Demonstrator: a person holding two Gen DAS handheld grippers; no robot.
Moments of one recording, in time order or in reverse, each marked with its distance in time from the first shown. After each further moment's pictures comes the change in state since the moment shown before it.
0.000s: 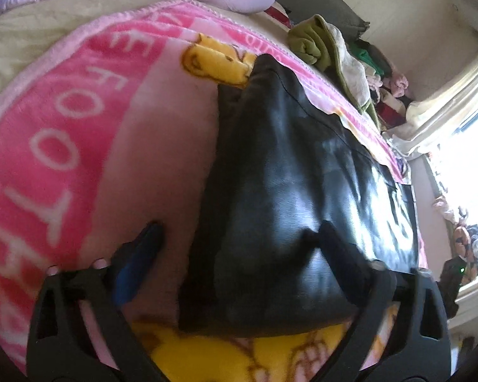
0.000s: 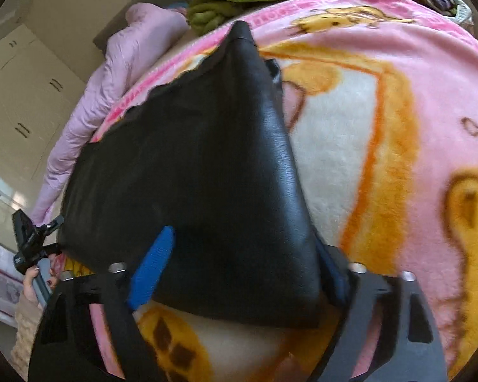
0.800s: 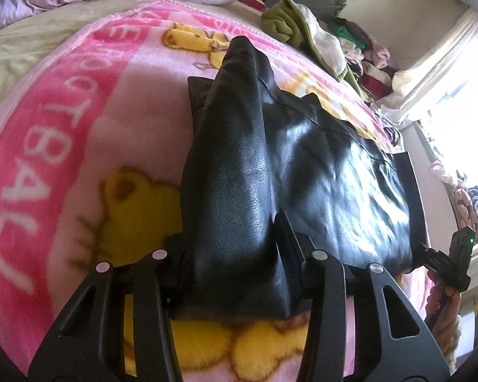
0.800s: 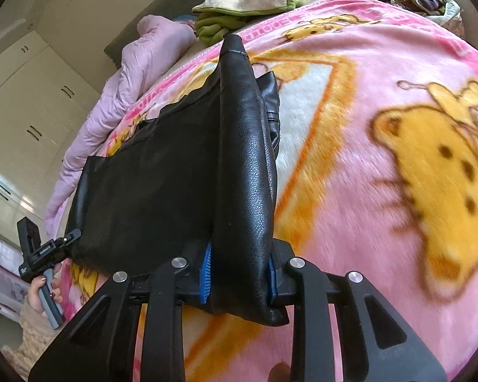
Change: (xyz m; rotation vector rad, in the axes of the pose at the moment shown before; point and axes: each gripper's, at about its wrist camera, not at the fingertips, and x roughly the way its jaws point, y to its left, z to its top) left arm -0.058 -0.031 -0.079 0.117 0.032 0.015; right arm -0.077 -0.005 -0.068 -0.010 -0.048 -0.021
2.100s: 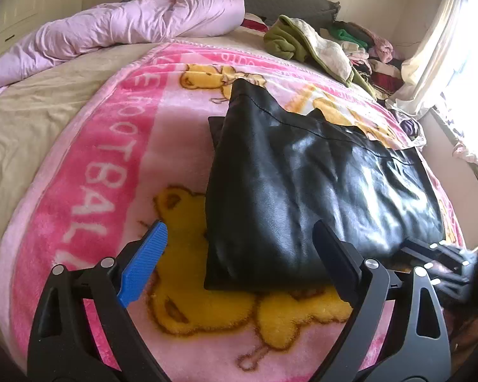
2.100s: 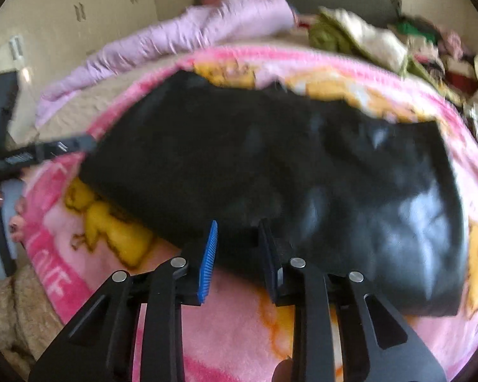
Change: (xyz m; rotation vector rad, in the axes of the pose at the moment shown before) left arm -0.047 -0.017 -0.009 0.138 -0.111 0.167; right arm 0.078 0.205 -0.064 -0.534 0.079 -0.144
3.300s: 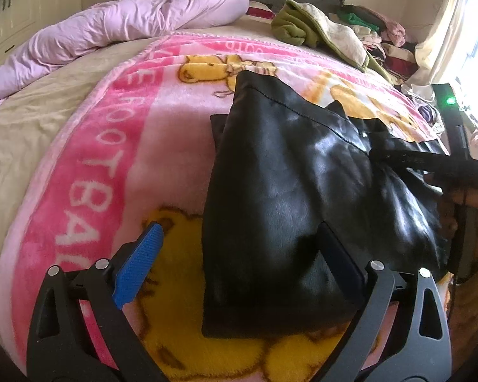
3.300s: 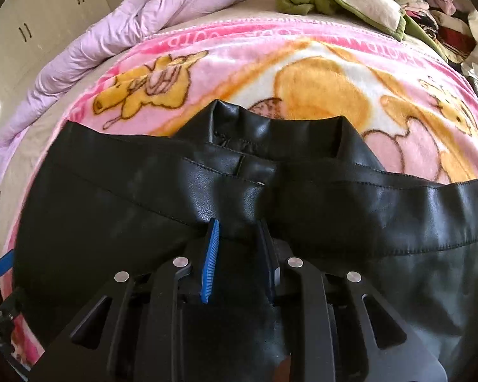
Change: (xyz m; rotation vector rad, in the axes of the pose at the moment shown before) left arm 0.043 -0.012 0.019 0.036 0.049 0.088; right arm 0.105 -0.075 0.136 0.179 0.078 0.002
